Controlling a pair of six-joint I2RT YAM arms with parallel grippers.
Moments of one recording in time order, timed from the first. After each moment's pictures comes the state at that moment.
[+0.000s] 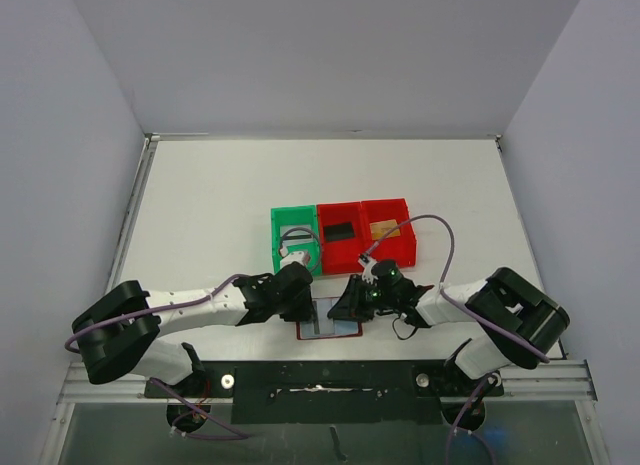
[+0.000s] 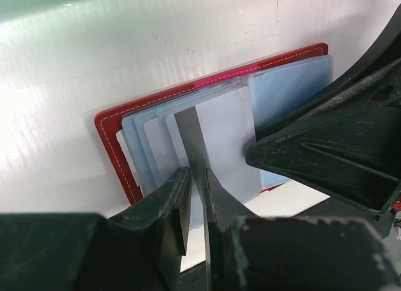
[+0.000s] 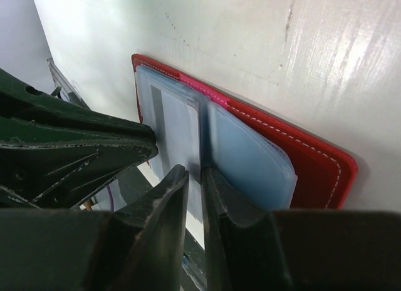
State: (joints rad) left arm -1.03 1.39 0.63 -0.19 -0.10 -0.96; right arm 0.75 1.49 0.34 0.44 -0.45 1.02
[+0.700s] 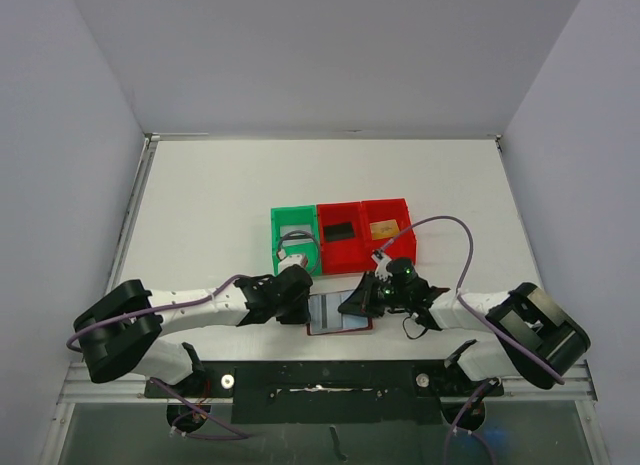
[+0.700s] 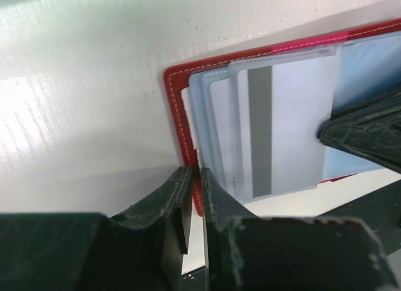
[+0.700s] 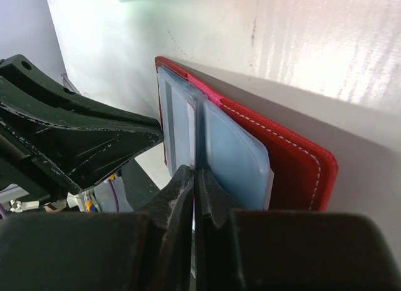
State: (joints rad) left arm -1.03 1.39 0.63 -0.24 -0.12 -0.96; right arm 0.66 1.35 0.28 0.39 -0.46 1.00
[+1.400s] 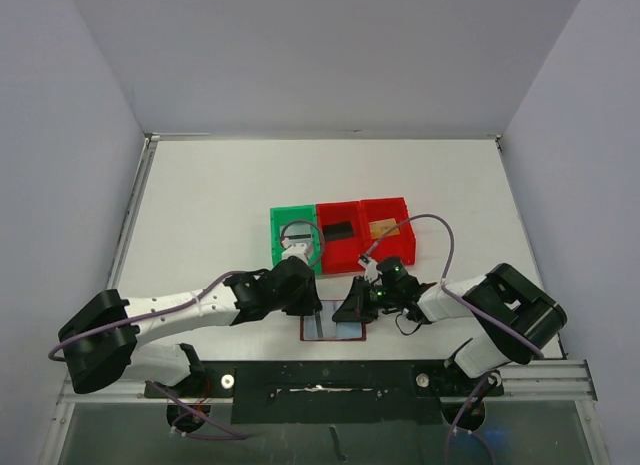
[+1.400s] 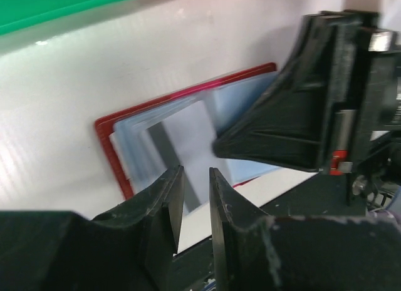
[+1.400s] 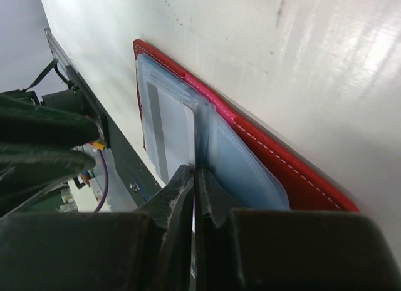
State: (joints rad) left arm -1.04 1.30 0.68 -0.25 -0.12 -0.92; right arm 0.67 1.50 0.33 0.41 -0.59 0.92
